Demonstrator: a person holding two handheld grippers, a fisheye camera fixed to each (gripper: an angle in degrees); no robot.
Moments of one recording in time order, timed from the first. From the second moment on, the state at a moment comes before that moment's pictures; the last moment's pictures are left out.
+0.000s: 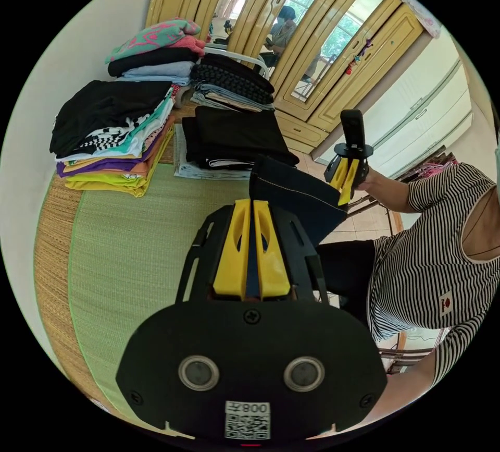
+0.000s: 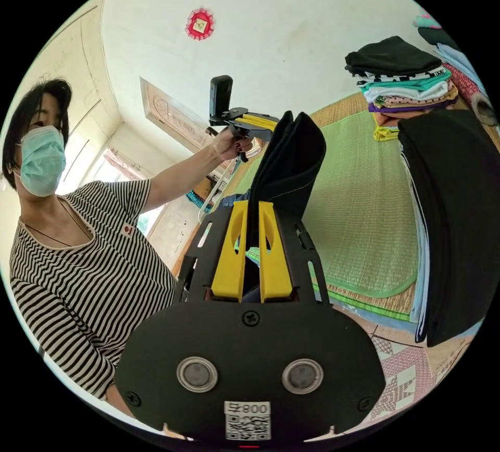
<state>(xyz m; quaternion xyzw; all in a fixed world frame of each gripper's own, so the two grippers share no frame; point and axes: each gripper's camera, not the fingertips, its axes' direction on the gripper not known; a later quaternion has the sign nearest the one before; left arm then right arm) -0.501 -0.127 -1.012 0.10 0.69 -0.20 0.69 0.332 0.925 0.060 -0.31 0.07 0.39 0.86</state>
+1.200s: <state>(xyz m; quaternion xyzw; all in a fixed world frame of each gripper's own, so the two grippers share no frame) -0.094 0.440 -1.087 -0.08 0.61 -0.65 0.44 0.229 1.020 0.650 -0.52 -0.13 0.44 0.72</state>
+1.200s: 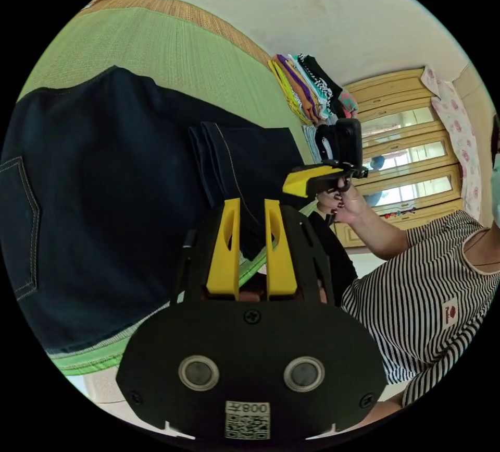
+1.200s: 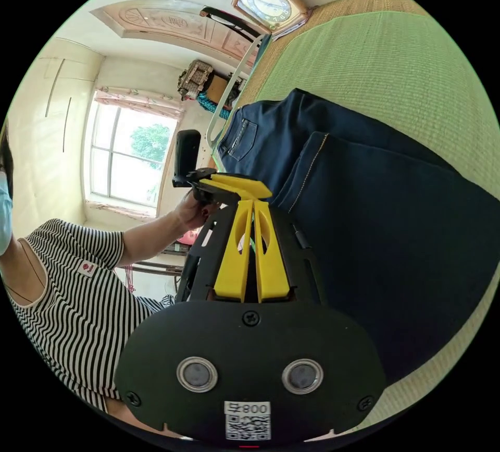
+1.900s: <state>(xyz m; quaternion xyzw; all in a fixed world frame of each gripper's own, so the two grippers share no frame) -0.009 0.454 -1.101 -0.18 0.54 -0.65 0.51 0.143 0.972 0.749 -0.65 -0.06 0.30 0.70</state>
